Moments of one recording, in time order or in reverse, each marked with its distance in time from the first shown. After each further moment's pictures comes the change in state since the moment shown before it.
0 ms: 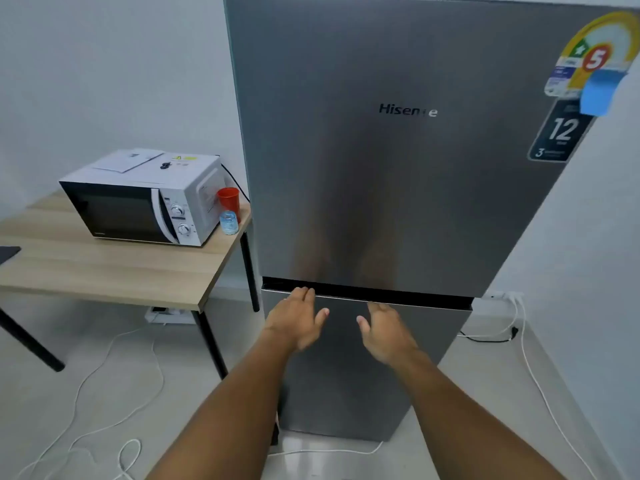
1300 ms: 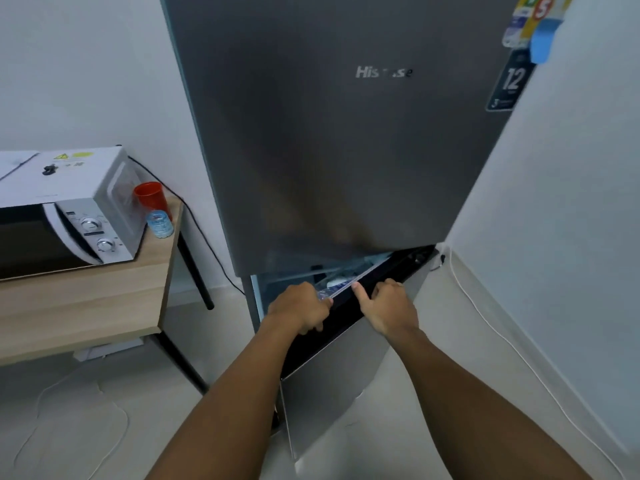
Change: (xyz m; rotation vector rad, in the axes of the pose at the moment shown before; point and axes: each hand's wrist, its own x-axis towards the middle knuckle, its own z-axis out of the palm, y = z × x) left_hand 0.015 -0.004 -0.030 -0.177 -0.366 0.041; right_hand -0.023 -0.029 0.014 0.163 0.362 0.471
